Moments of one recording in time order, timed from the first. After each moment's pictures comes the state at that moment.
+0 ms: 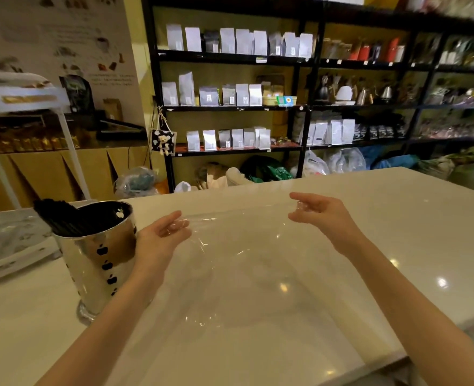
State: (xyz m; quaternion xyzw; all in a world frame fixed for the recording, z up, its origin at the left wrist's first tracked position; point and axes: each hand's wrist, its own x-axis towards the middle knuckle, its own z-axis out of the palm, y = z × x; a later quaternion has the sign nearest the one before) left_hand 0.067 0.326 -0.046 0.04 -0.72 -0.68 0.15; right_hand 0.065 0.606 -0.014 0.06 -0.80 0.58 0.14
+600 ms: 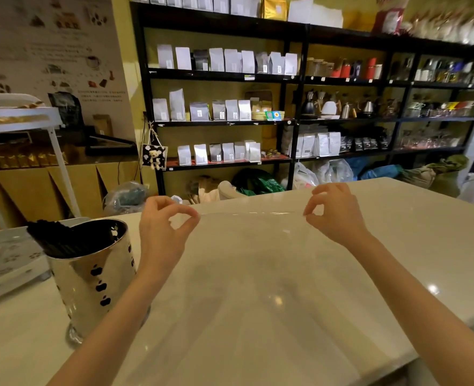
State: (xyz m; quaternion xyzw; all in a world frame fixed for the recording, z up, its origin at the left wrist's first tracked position) left_hand 0.059 0.341 -0.008 -0.09 -0.82 -0.43 0.36; right_hand 0.061 0.624 0.010 0.01 -0.94 0.15 0.29
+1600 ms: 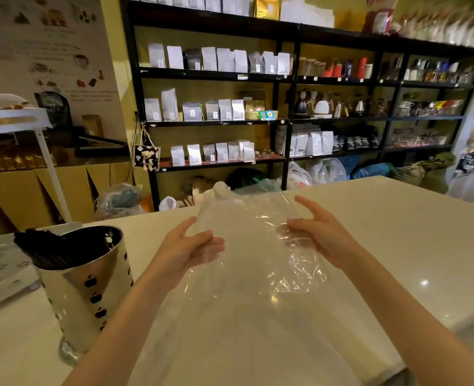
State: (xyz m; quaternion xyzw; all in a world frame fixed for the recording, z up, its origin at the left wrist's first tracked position) left_hand 0.046 0.348 -0.022 -0.08 -0.62 -0.77 -0.09; right_hand 0.075 0.597 -0.001 0.01 -0.70 0.71 0.05
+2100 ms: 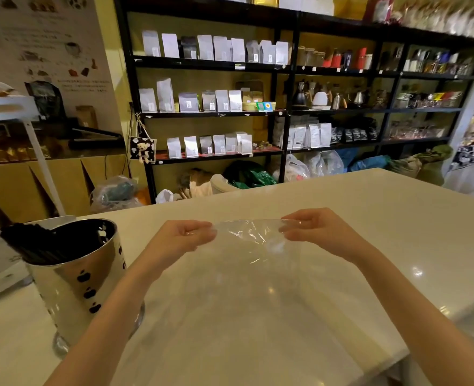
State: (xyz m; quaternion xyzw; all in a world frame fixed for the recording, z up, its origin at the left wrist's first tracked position) left_hand 0.041 0.337 -0.018 -0.16 -0.82 -0.54 -0.04; right_hand 0.077 0.611 -0.007 0.06 -0.87 0.49 0.06
